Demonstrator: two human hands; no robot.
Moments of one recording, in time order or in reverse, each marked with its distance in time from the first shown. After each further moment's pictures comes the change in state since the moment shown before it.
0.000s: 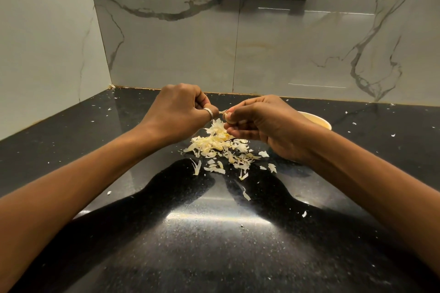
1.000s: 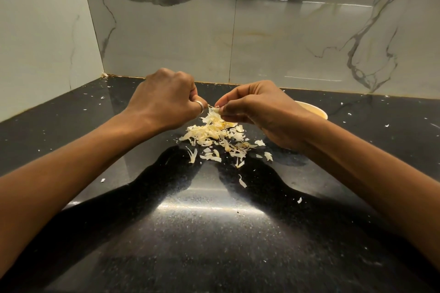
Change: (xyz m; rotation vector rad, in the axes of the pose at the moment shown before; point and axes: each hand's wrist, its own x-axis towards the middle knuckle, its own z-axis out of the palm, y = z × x) left_hand 0.003 -0.012 -0.004 0.407 0.015 0.061; right_hand 0.000 0.002 0.000 -0.257 -0.026 -0.146
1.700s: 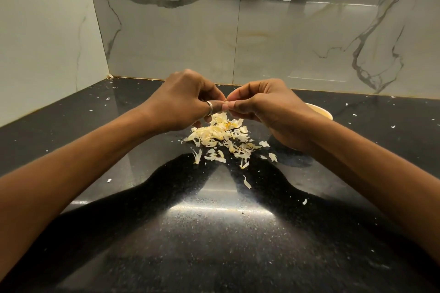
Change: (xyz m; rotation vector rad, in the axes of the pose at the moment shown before) left_hand -0.001 0.015 -0.009 -0.535 -0.231 0.047; right_hand 0.005 0.004 -0.004 -0.015 0.114 -0.011
